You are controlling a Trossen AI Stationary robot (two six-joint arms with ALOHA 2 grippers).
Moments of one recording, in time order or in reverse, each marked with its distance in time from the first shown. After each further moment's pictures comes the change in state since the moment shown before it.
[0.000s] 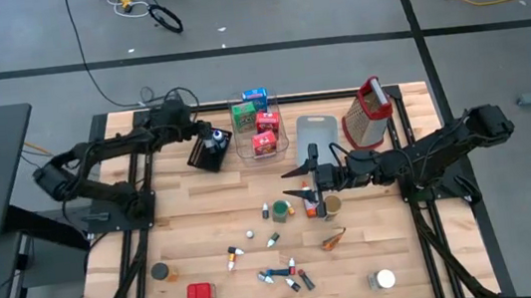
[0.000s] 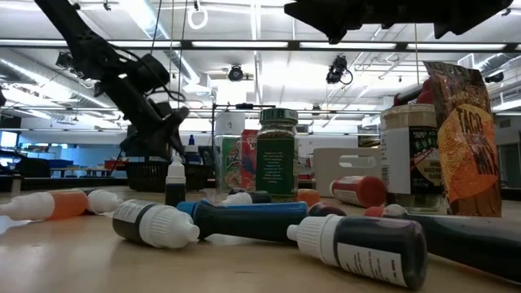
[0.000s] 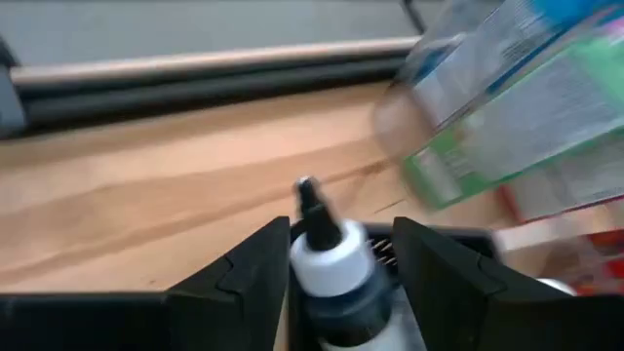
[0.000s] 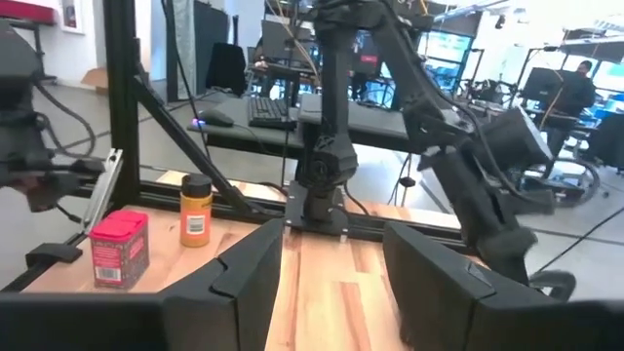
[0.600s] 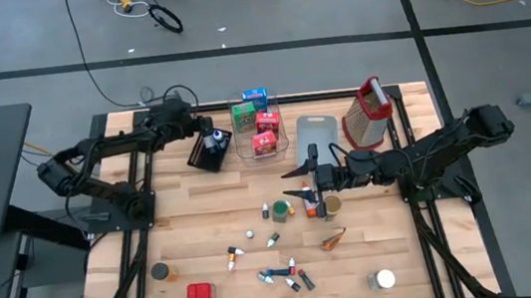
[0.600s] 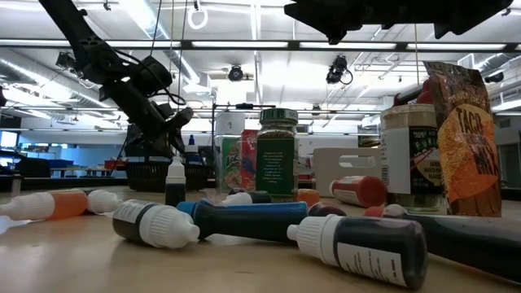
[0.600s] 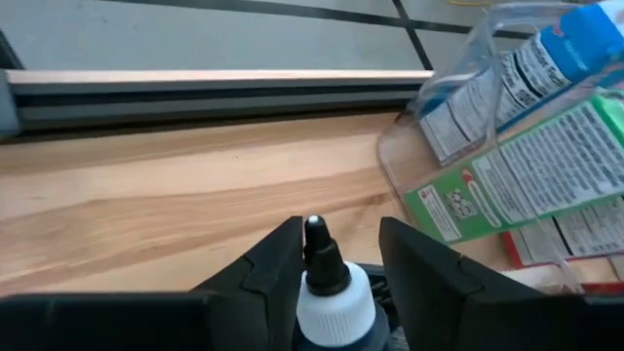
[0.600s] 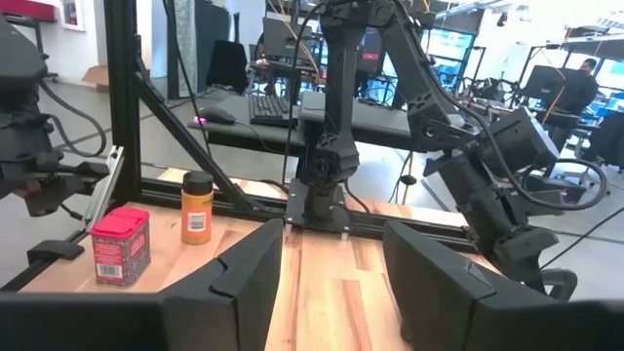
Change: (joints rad) left arm 0.005 0.043 0.004 0.089 -0.023 -0.085; right arm 0.000 0.000 0.000 -0.007 -0.001 0.000
